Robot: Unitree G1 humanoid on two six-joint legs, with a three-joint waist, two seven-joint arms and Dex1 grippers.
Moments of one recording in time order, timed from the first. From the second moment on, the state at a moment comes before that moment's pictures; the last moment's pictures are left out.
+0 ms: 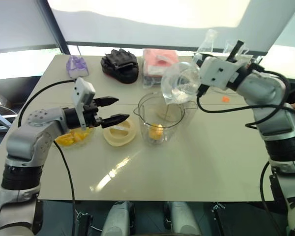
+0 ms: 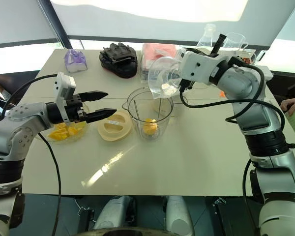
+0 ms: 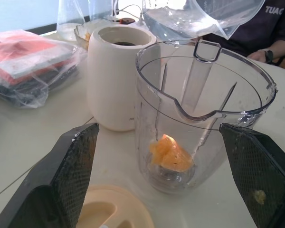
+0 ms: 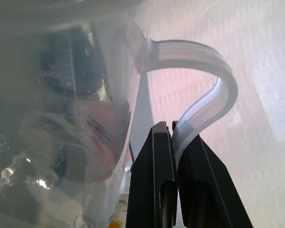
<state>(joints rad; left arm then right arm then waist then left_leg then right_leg) -0.47 0.70 0.10 -0.21 -0.62 0.69 -0.91 -0.79 -0.77 0.15 0.00 -0.29 -0.04 0.56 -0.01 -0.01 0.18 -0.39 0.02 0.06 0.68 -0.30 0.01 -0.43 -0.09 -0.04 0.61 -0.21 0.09</state>
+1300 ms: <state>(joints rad) -0.48 0.69 0.10 -0.22 -0.62 0.69 -0.91 -0.83 -0.75 0.14 0.08 -0.45 -0.21 0.49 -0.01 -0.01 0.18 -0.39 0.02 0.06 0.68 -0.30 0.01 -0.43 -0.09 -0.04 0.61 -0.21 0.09</state>
